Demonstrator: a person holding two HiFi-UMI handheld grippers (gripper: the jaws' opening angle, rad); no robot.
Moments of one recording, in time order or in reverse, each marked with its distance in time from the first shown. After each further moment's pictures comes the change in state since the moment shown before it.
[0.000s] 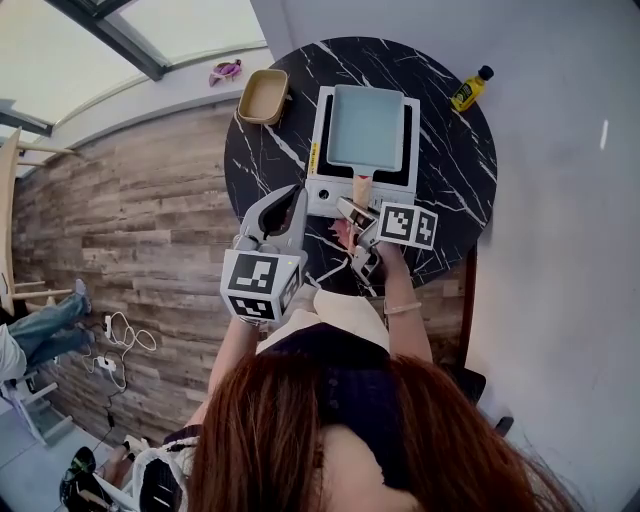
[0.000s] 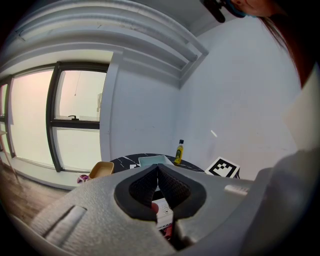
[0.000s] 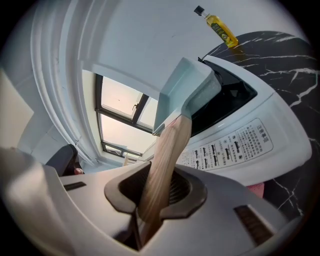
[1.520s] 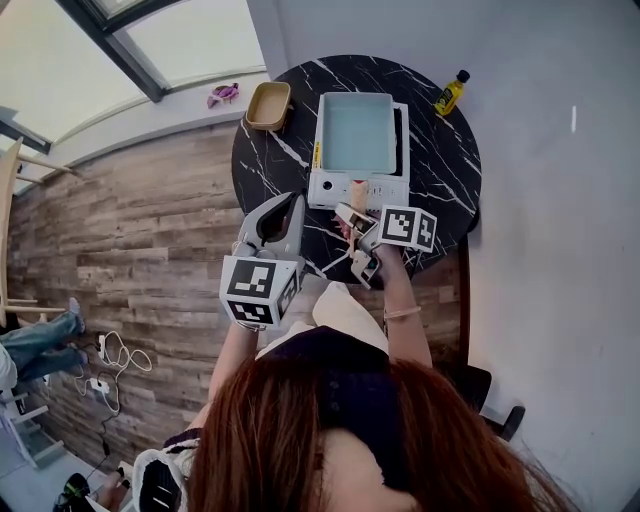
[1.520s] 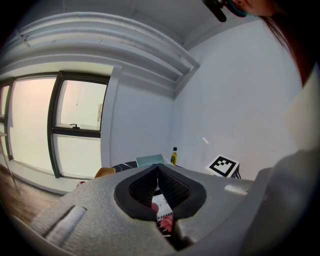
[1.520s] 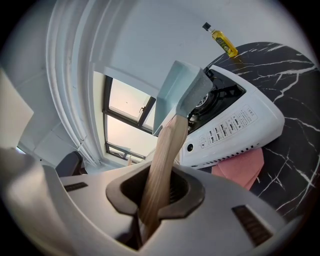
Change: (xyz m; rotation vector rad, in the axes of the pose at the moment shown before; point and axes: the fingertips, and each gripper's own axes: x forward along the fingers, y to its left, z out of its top) left arm -0.087 -0.013 0.007 0.020 -0.102 -0.028; right arm -0.035 0.057 -0.045 -0.028 -0.063 0.029
